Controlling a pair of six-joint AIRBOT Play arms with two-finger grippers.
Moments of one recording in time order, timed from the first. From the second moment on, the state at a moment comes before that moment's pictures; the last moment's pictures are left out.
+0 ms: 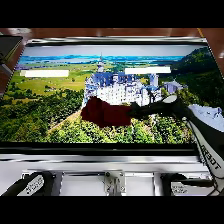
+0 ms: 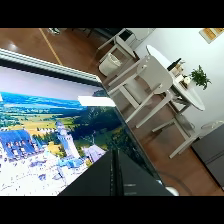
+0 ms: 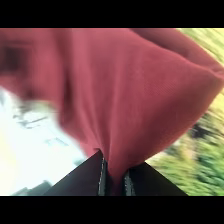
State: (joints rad) left arm 0.32 -1.03 1.34 0.15 -1.13 -1.02; right arm 0.10 -1.49 0.98 -0.50 1.07 1.26
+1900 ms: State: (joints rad) left arm 0.31 -1.03 1.30 0.35 -1.26 -1.02; right arm -0.88 -1.31 1.70 -1.22 1.64 1.73
